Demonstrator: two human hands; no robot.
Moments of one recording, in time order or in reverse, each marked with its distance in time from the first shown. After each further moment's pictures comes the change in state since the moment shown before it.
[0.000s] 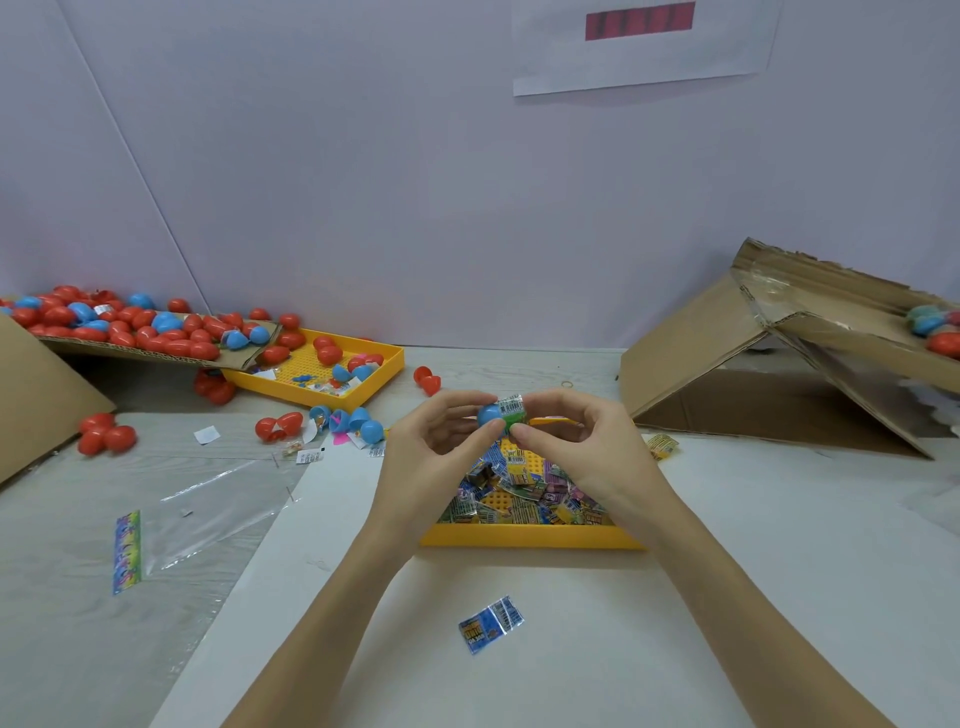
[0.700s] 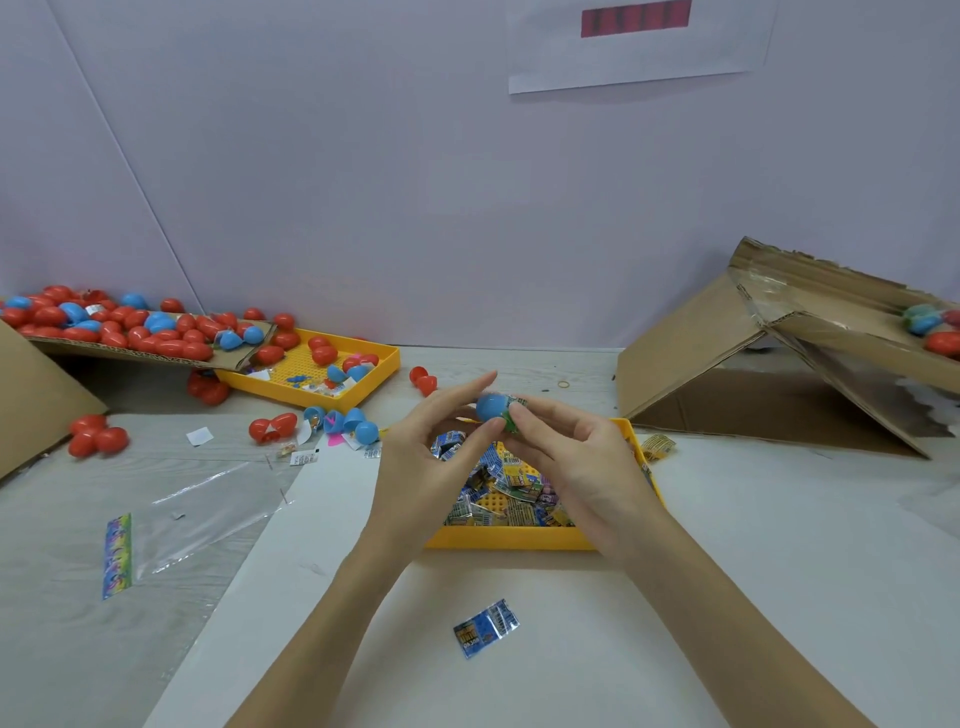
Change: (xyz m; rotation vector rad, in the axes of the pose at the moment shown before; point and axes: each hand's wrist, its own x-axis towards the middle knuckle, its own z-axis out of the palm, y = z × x) left_hand -0.002 0.004 0.003 0.075 0.005 0.185; right_hand -0.009 -0.008 0.021 0.466 0.062 0.182
